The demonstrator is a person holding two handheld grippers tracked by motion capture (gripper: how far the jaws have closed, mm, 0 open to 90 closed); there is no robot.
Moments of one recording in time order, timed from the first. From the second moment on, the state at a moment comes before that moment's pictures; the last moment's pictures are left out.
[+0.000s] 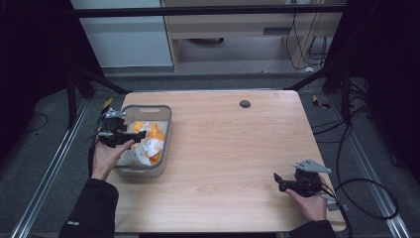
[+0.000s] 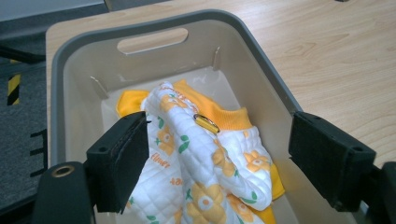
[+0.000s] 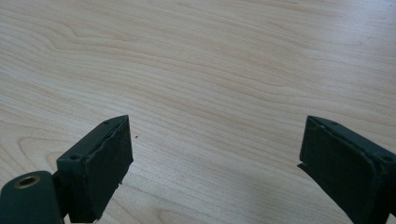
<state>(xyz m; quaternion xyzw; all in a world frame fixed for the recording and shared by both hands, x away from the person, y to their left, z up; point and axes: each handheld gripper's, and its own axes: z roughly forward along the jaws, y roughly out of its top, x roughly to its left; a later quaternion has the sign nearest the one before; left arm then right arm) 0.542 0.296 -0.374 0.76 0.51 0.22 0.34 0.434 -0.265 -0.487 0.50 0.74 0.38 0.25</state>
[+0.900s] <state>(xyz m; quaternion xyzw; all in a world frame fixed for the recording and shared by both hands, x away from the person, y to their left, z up) 0.562 0.287 -0.400 0.79 0.52 0.18 0.27 0.435 -0.264 -0.488 0.49 0.74 0.38 0.25</state>
